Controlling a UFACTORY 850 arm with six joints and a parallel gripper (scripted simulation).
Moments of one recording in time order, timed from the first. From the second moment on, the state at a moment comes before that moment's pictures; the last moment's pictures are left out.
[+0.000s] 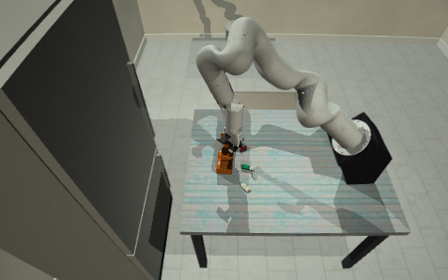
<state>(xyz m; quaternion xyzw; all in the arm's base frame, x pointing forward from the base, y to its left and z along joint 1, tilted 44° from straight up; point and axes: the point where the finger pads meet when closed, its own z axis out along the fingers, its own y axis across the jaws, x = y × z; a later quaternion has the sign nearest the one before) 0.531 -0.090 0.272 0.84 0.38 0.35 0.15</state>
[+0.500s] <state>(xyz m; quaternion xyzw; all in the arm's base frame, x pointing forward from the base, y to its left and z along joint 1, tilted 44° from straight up) 0.553 -0.096 0.292 0.74 0.56 0.31 0.22</state>
